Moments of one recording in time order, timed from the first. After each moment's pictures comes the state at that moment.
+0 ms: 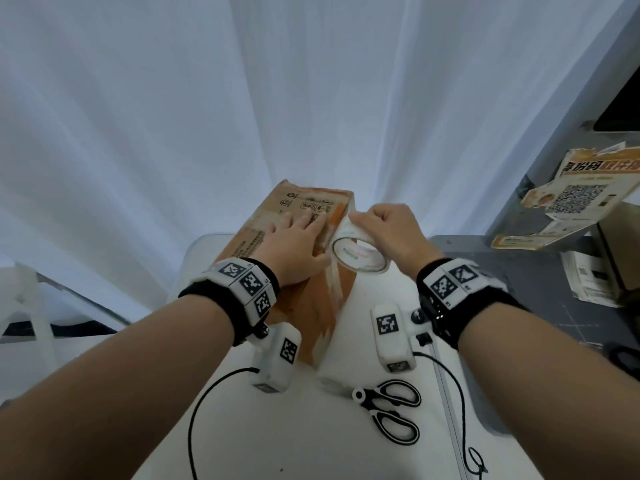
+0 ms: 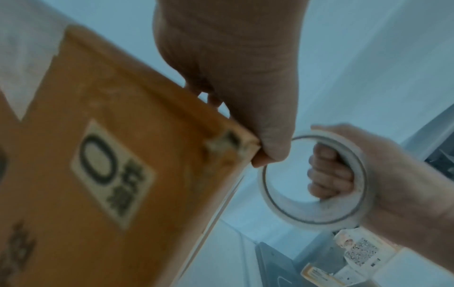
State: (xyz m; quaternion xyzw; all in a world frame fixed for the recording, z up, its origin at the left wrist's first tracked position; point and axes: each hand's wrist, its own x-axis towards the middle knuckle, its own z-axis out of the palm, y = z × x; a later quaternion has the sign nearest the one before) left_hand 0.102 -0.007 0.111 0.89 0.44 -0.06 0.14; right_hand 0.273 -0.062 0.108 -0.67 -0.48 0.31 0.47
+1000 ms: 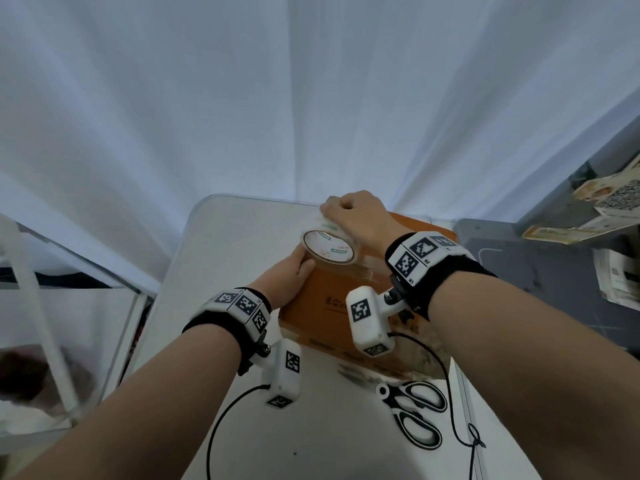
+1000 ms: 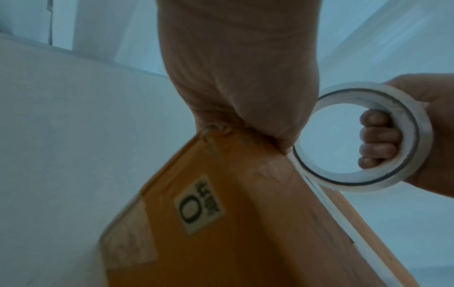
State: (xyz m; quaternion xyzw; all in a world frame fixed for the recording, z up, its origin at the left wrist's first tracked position) left_hand 0.041 0.008 0.001 0.73 0.48 0.02 0.49; right_hand 0.200 0.010 0.066 -0.72 -0.55 0.33 0.27
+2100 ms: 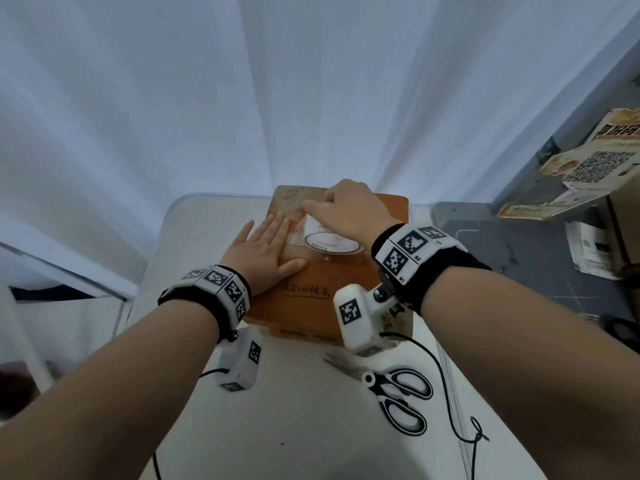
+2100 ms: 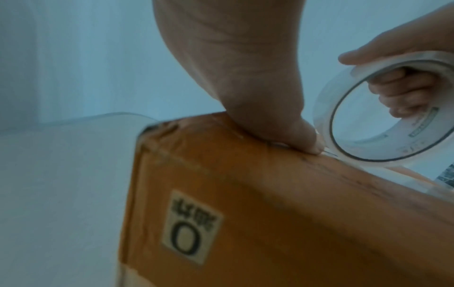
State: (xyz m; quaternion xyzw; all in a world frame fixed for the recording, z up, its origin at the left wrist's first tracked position) left_hand 0.045 0.023 0.004 0.89 0.41 -0.17 0.09; right_hand 0.219 -0.013 0.079 -0.75 -0.59 0.23 0.17
